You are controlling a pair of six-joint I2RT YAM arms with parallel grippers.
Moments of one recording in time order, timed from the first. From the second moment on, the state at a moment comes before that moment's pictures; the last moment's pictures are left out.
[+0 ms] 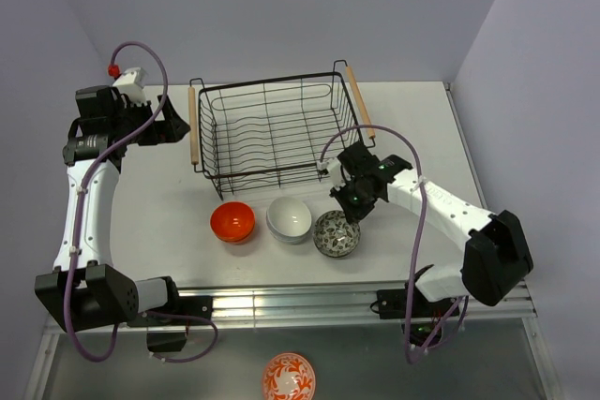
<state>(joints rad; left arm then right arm) 0.16 1.26 1.30 -0.61 0.47 -0.07 0.59 1.37 0.98 -0.88 -0.16 -0.13</state>
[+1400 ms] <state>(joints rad) -0.46 1.48 1.65 -0.52 0.90 -0.39 0.42 1.34 1.64 -0.75 -0.45 -0.06</state>
